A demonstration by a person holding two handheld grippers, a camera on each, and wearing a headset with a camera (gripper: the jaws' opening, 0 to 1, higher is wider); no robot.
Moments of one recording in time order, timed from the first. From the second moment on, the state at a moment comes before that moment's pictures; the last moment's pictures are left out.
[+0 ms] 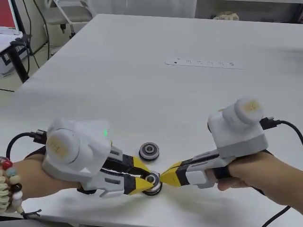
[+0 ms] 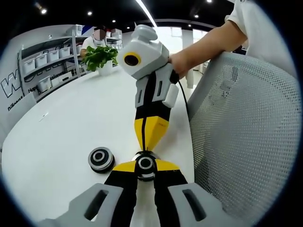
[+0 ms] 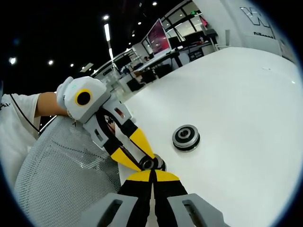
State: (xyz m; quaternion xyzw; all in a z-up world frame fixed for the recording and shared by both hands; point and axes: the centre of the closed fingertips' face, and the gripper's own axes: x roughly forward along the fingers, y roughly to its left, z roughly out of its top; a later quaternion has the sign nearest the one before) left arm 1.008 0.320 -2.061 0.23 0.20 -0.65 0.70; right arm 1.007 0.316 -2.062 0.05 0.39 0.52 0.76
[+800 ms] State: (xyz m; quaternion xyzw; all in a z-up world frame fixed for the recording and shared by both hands) left arm 1.007 0.320 -2.061 0.23 0.19 -0.65 0.70; right arm 1.006 0.320 -2.058 0.05 0.38 0.53 0.76
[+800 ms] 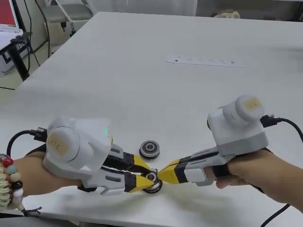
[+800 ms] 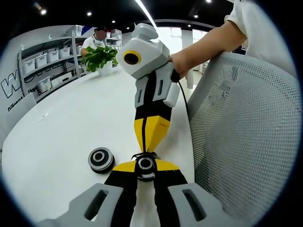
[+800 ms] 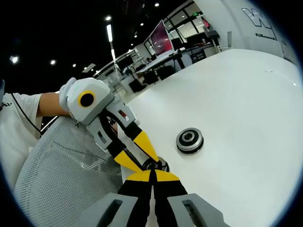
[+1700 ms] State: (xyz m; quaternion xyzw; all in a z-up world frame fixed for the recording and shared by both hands) left arm 1.008 0.319 -2.061 0.22 0.20 -0.64 0.71; right arm 1.008 0.325 -2.055 0.05 0.37 0.54 0.75
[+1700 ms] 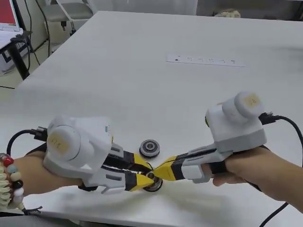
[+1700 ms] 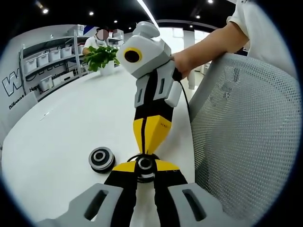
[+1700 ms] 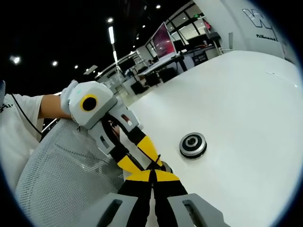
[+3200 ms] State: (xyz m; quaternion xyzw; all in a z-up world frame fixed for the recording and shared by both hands) left arm 1.005 0.370 -1.970 0.18 0.17 -0.63 0.74; right arm 1.023 0.298 -2.035 0.09 0.37 0.49 0.78
